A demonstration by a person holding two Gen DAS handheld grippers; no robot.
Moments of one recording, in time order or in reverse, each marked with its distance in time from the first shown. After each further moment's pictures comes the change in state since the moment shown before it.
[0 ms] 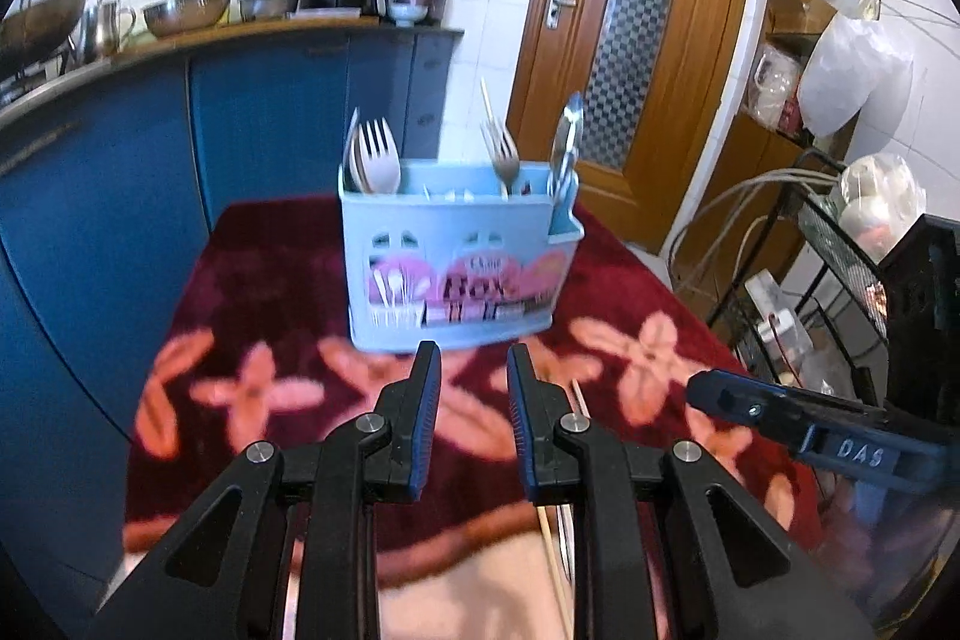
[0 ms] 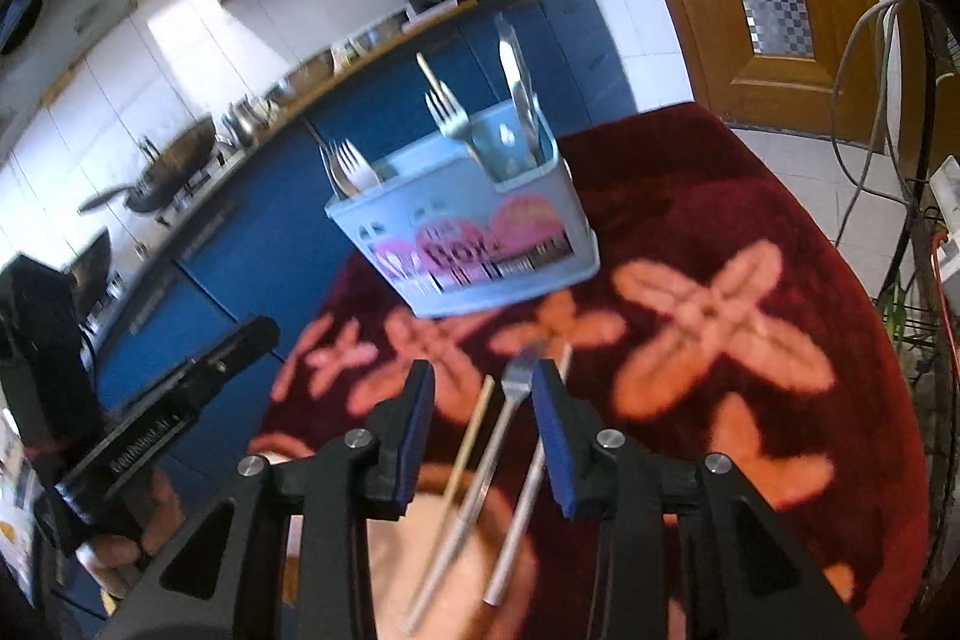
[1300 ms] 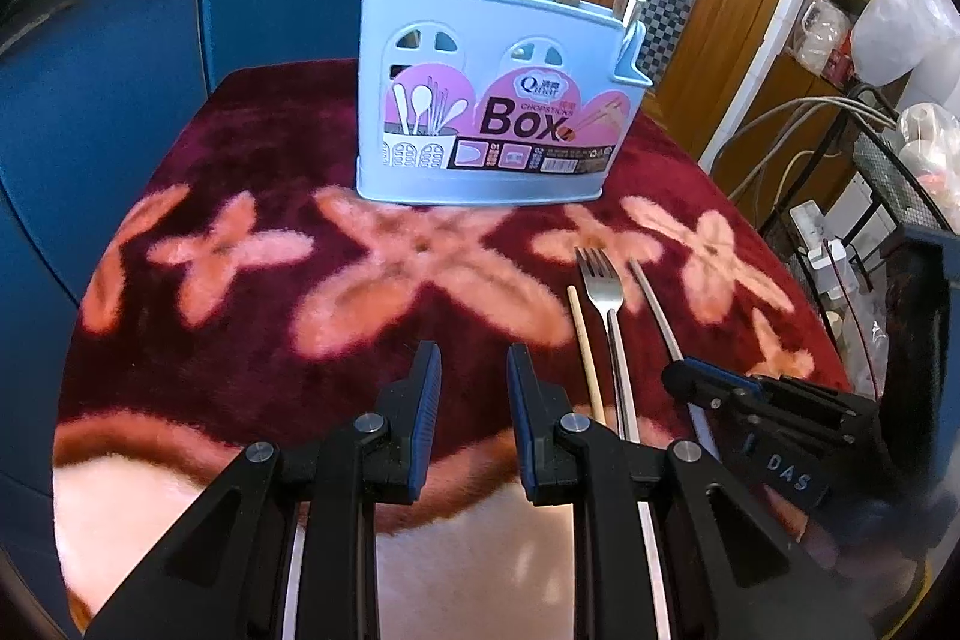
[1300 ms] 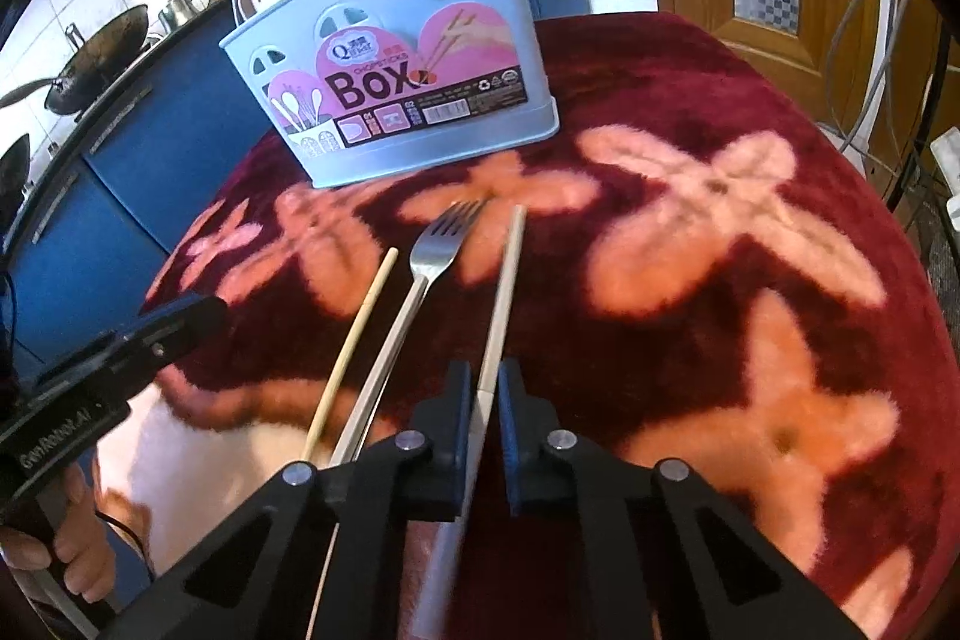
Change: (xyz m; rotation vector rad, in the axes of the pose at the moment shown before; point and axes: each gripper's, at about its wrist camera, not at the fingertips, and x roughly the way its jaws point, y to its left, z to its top) left arm 0.063 0.015 -0.054 -0.064 0.208 0.037; right arm 0.070 -0.016 -0.043 -0.058 0.148 -0.163
